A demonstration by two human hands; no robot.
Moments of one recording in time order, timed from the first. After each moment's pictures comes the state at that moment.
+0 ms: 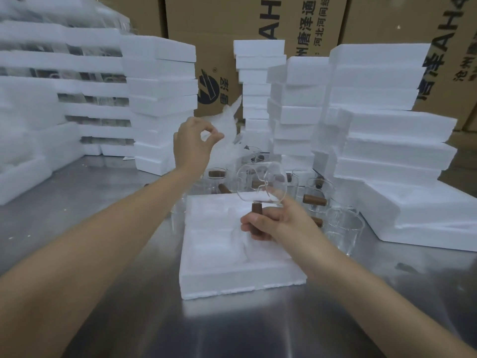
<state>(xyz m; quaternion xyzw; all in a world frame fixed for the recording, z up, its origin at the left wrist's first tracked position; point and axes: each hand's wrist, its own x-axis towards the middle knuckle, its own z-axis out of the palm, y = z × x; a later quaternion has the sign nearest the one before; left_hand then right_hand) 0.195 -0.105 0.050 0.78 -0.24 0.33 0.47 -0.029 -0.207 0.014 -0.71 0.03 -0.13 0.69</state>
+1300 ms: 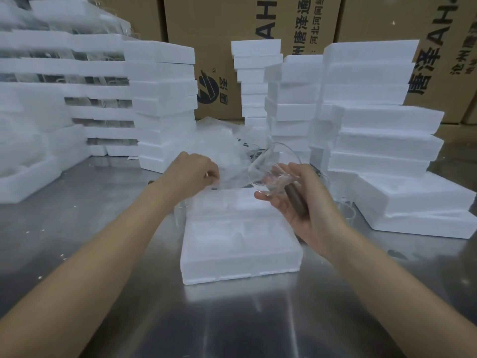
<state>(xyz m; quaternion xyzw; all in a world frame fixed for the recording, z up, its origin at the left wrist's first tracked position) 0.142 -0.062 0.043 0.90 -0.39 0.18 0.09 -0.040 -0.221 0.040 -0.50 0.06 -0.15 0.85</state>
